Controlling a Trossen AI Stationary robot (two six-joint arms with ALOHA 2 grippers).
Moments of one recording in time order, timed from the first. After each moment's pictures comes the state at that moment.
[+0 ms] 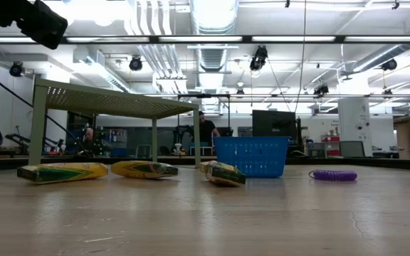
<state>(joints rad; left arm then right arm) -0.38 0.42 0.56 -0.58 -0.17 -0.09 1.10 1.78 1.28 -1.10 0.04 2.39</state>
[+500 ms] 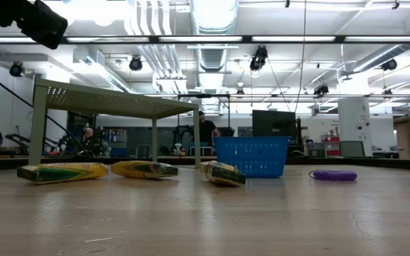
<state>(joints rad) -0.38 0.42 0.56 -0.58 -0.17 -0.09 1.11 1.87 1.30 -1.09 0.02 2.39</state>
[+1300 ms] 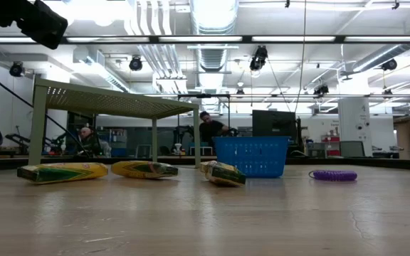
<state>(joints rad) -0.38 0.42 0.56 -0.58 -0.17 -0.09 1.11 1.87 1.30 -1.08 0.03 2.38</state>
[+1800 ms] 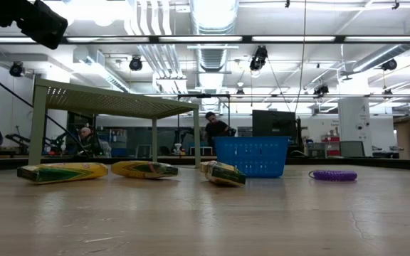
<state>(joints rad) -0.38 0.42 0.56 -0.58 -0.17 -0.09 1.10 1.80 1.30 -1.08 0.06 2.35</state>
